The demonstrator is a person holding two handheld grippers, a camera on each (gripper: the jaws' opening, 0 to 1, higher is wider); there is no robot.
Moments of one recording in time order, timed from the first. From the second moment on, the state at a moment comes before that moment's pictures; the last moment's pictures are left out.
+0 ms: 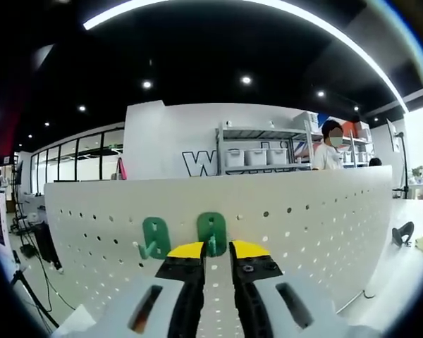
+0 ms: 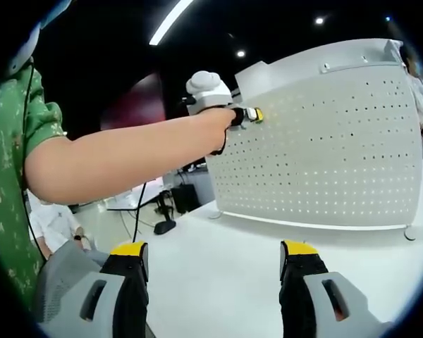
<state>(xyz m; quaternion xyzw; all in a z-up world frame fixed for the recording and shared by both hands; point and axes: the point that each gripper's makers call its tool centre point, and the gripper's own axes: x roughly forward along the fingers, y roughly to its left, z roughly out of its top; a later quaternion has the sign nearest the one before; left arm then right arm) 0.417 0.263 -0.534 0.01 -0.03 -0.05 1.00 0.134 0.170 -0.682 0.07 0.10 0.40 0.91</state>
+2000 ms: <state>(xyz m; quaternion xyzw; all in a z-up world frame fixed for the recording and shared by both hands) 0.344 0.261 -0.614 0.04 0.04 -0.10 0.99 0.128 0.175 -0.676 0.06 0.08 0.41 0.91</state>
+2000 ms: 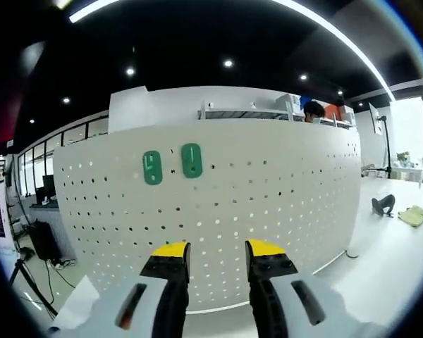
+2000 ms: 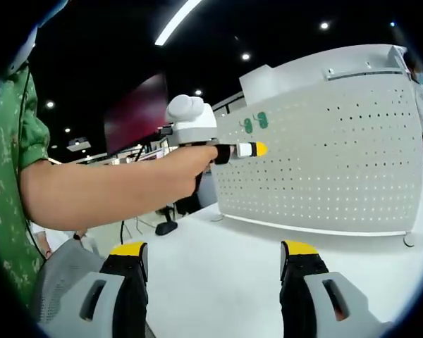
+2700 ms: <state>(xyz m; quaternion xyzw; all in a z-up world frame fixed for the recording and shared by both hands) 0.275 0.251 -0.685 0.08 0.10 -0.17 0.98 0.122 0.174 -0.664 0.06 0.07 0.40 0.91</state>
